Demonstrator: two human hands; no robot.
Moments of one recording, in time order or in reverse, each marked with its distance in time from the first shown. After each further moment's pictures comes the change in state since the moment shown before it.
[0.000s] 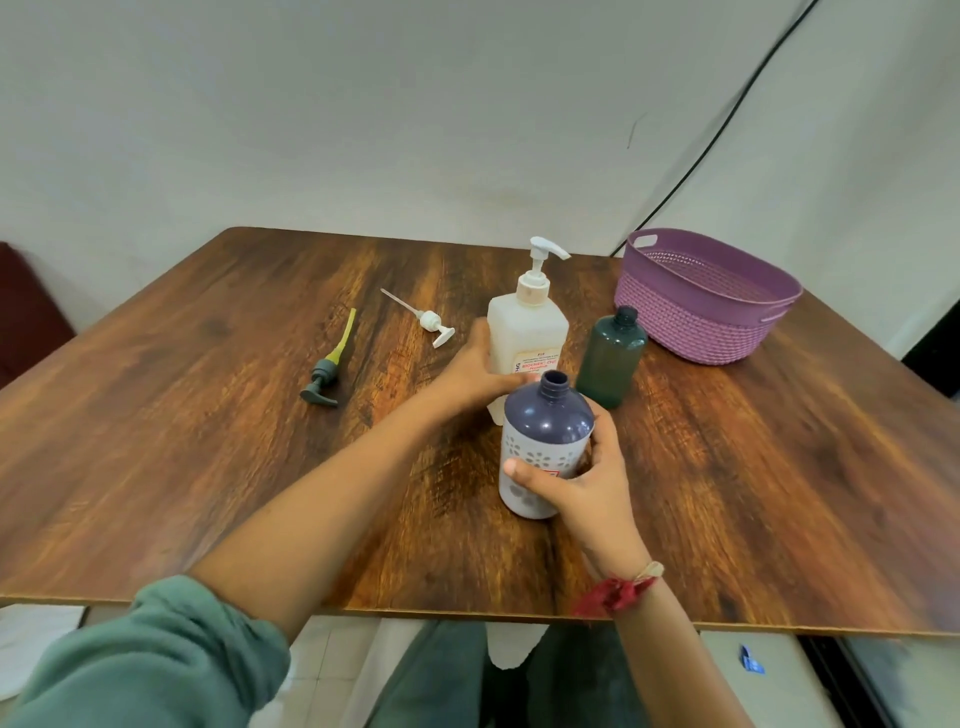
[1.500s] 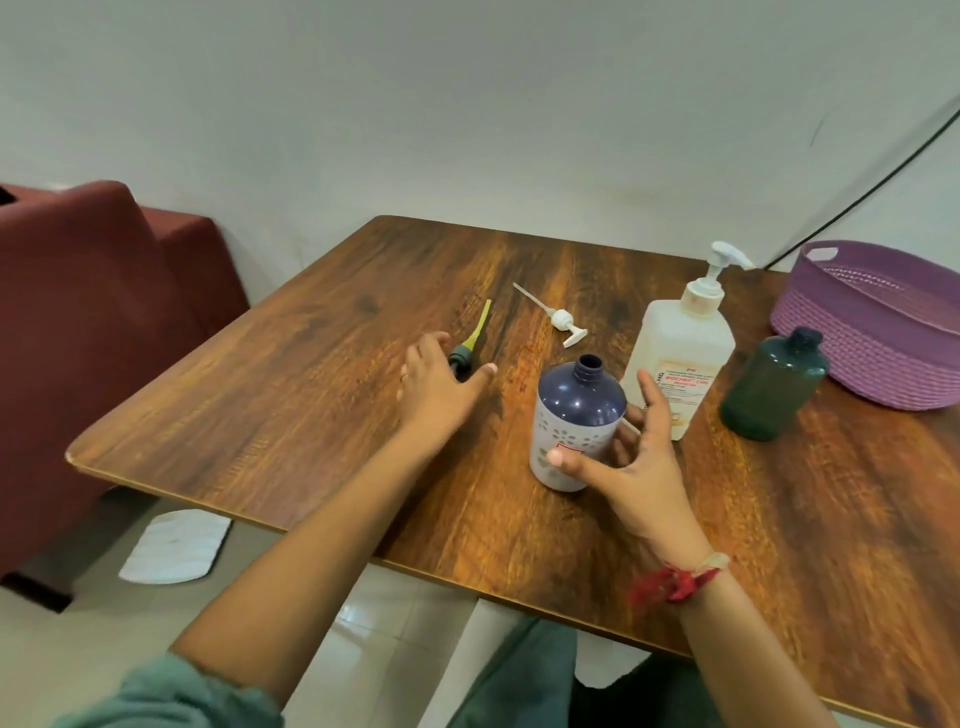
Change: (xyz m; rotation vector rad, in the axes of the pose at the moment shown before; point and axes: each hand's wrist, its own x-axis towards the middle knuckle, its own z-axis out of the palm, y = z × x) left_hand -0.096 -0.051 -0.106 0.389 0.721 -0.302; right_hand 0.022 0.006 0.070 0.016 -0.244 0.118
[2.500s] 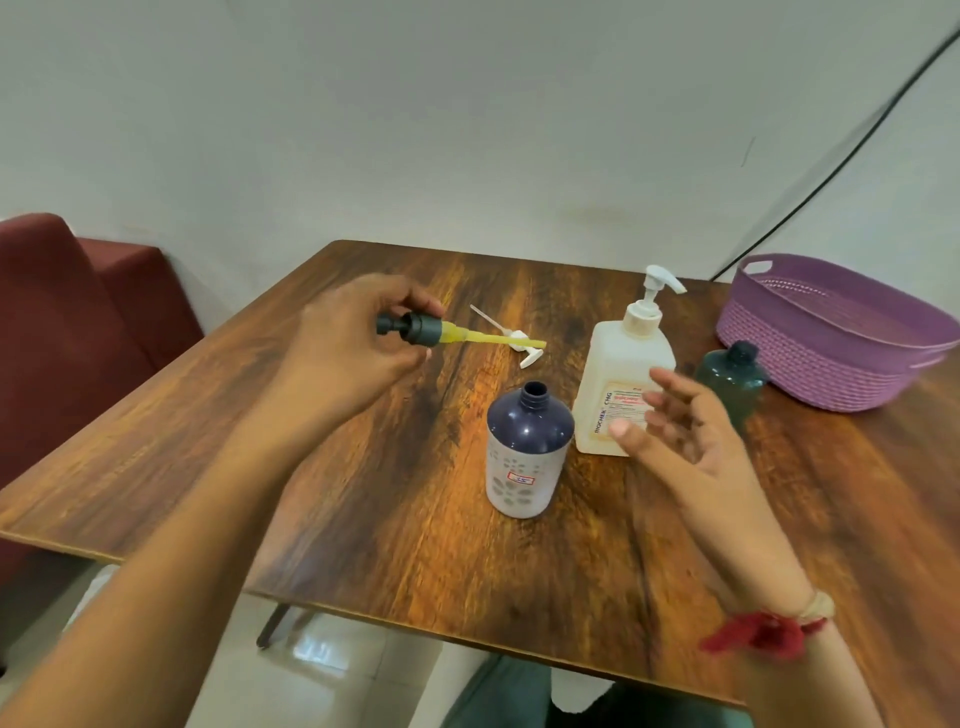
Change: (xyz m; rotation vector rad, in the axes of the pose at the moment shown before) left_hand -0.025 0.089 -0.108 0.021 -0.080 0.495; right_hand -0.021 -0.073 -0.051 -0.011 0.158 -0.030
